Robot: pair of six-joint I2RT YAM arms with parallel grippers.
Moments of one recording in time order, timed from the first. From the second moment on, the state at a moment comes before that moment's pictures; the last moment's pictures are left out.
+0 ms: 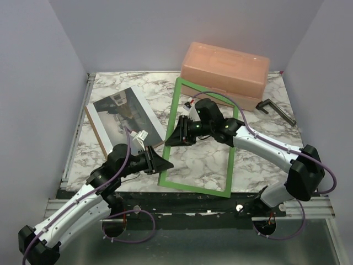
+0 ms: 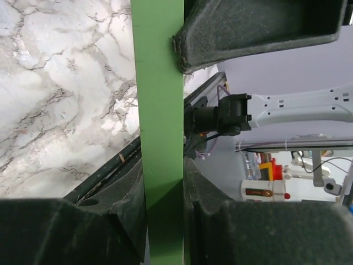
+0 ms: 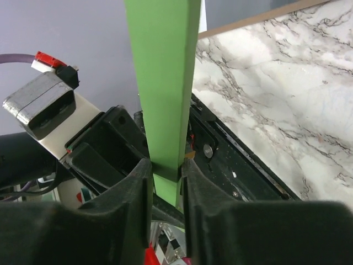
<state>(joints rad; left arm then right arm) -0.69 0.54 0.40 -0.14 0.43 -0.99 0.80 1.50 1.17 -0.26 -0.53 0.97</state>
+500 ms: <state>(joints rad) -0.69 0.62 0.82 -0.65 0.21 -0.84 0.80 1.30 1.18 -0.31 -0.39 0.92</state>
